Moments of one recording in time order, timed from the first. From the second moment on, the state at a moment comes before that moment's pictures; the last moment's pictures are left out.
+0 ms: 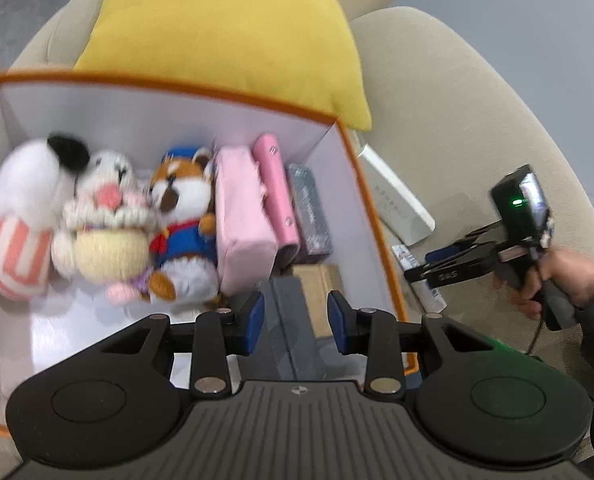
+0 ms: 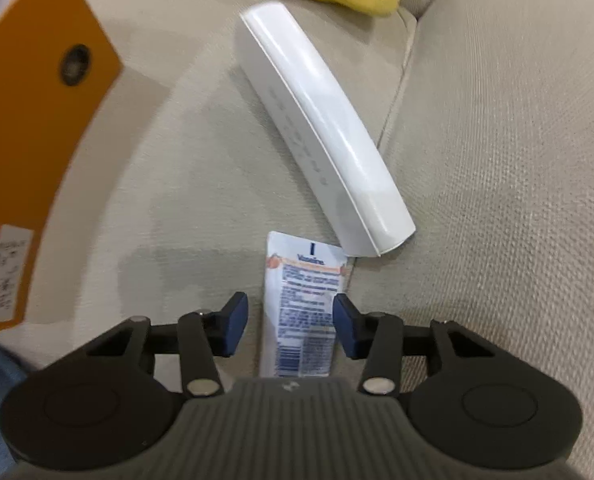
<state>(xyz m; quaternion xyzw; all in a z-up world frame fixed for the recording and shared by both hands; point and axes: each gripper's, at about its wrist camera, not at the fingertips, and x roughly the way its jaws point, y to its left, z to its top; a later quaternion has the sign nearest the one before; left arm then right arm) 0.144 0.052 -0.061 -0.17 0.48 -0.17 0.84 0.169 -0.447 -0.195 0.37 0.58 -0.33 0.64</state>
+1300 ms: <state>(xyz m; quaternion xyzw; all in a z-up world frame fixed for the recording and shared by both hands) 0.175 -0.057 -0.013 -0.01 0.46 -0.23 0.86 0.080 -0.386 -0.155 0.43 0.46 -0.34 0.70</state>
